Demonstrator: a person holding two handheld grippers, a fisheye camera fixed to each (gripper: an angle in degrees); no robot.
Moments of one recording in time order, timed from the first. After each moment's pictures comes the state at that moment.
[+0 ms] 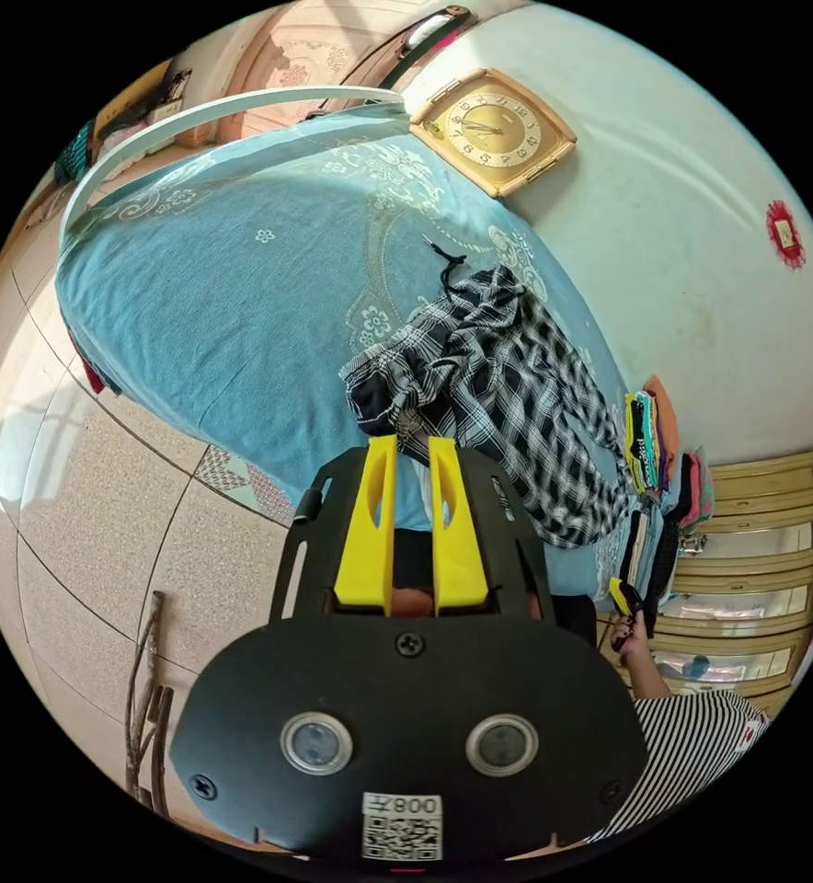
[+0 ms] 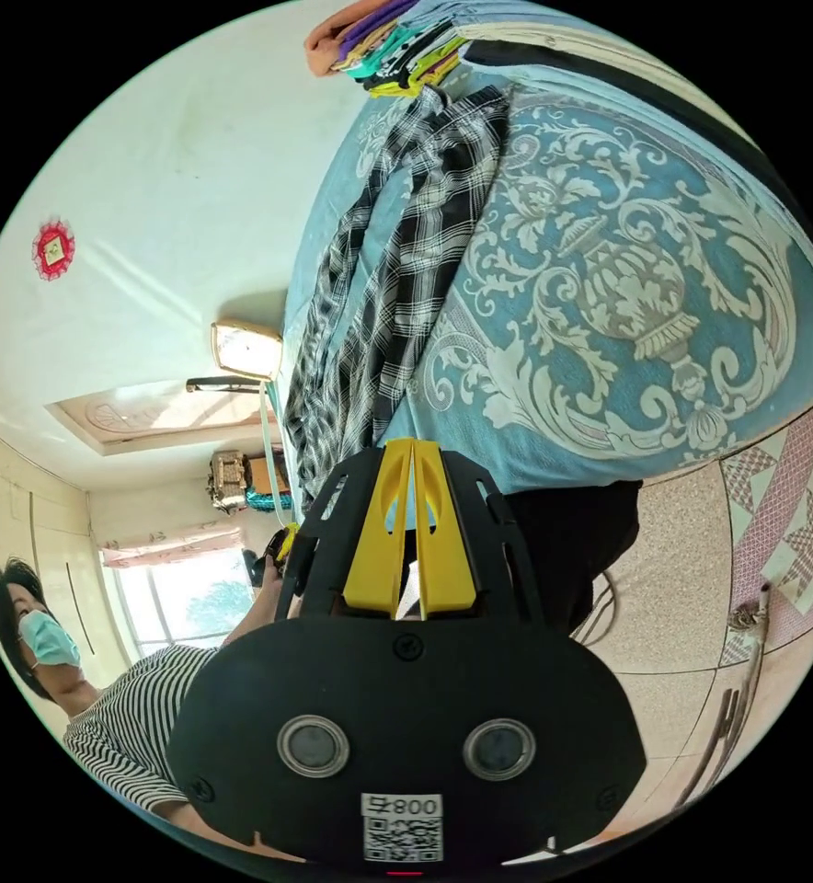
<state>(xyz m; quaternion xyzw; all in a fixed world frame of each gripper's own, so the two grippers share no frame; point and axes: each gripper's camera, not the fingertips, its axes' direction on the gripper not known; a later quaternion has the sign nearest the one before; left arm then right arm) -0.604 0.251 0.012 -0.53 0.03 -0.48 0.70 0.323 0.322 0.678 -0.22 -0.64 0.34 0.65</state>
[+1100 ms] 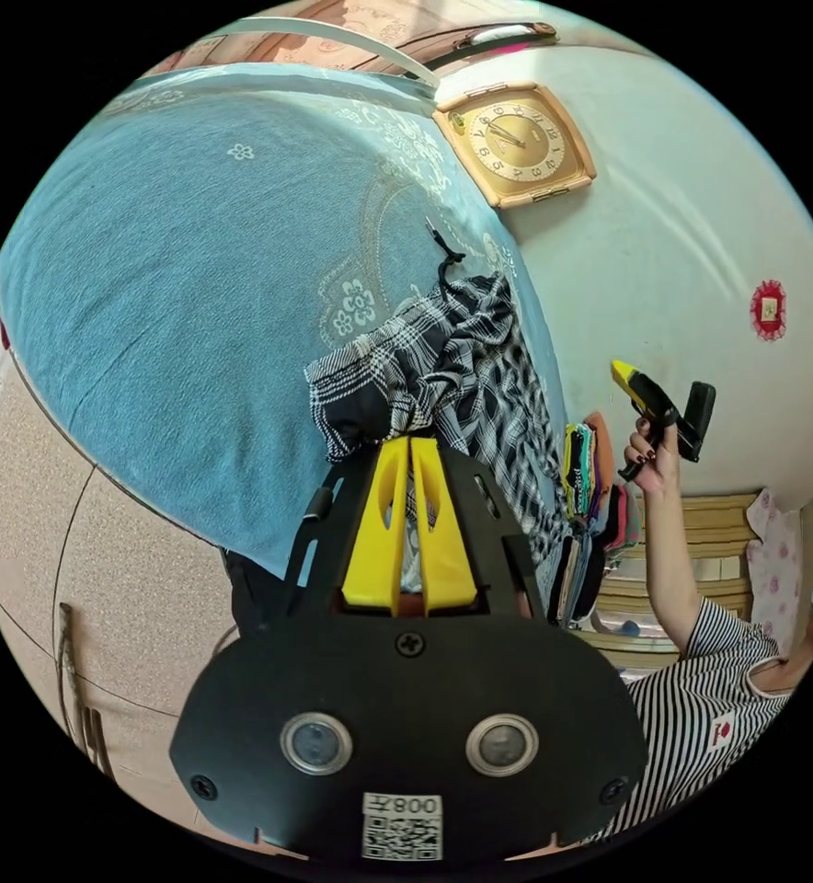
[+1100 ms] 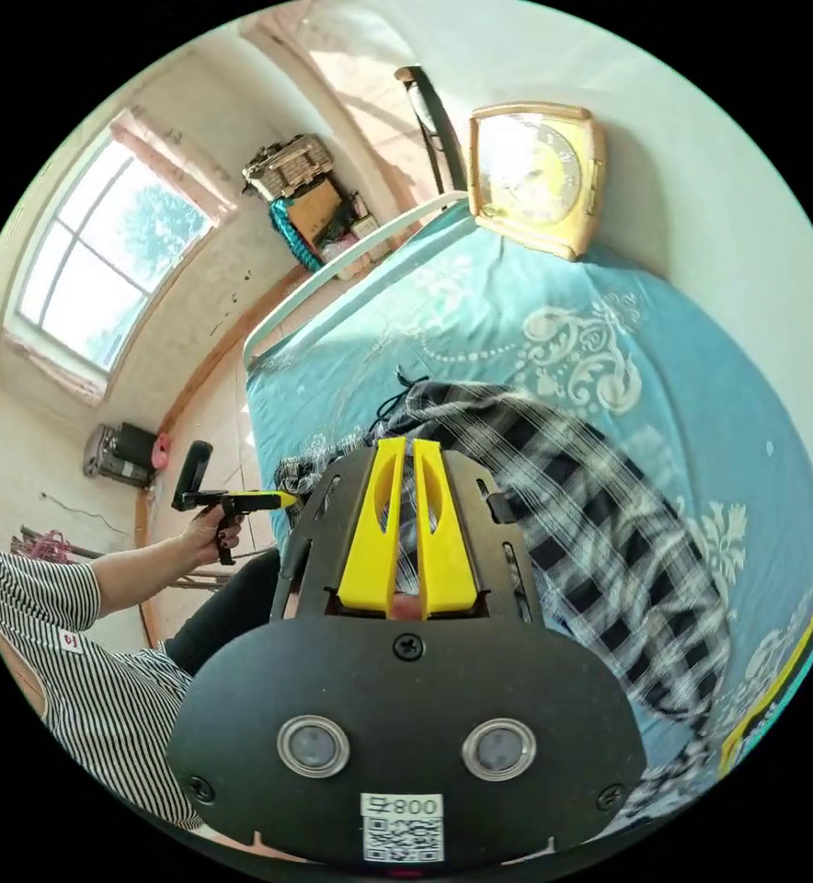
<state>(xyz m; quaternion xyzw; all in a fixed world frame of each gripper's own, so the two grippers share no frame) -0.692 0.432 0.048 -0.45 0.11 -0.57 0.67 -0.259 -0.085 0.693 -0.01 -0.59 -0.27 0.76</state>
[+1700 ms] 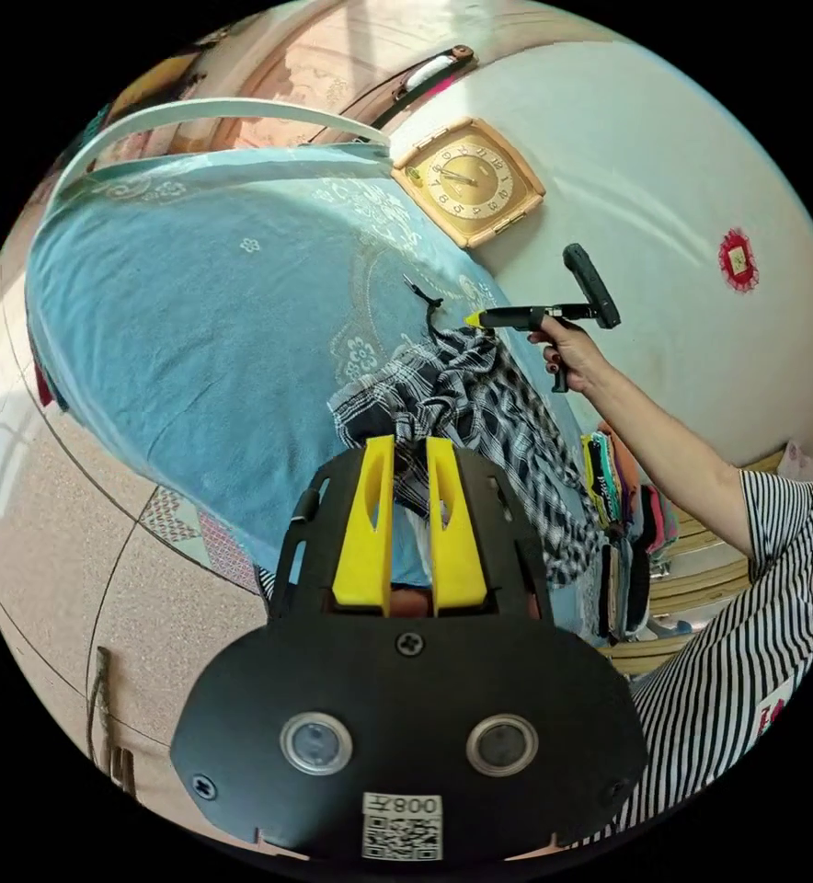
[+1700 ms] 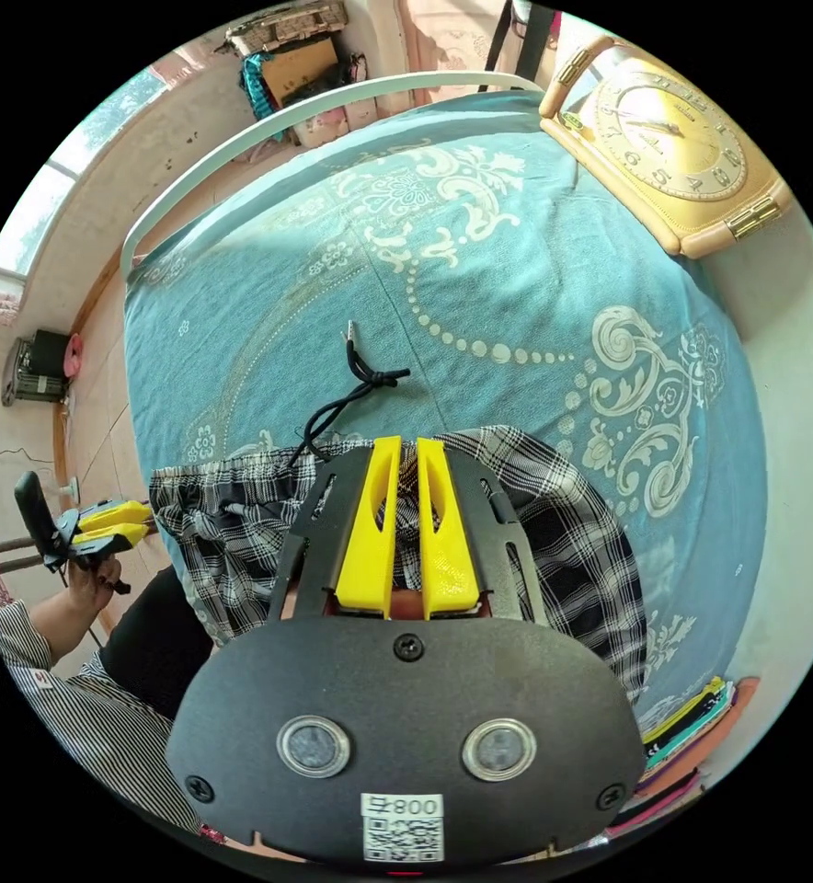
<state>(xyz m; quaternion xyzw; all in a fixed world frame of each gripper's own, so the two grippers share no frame) -0.699 0.437 0.007 -0.41 0.02 -0.51 0.76 -0.570 -0.096 0.756 -0.08 -0.43 -0.40 0.80</state>
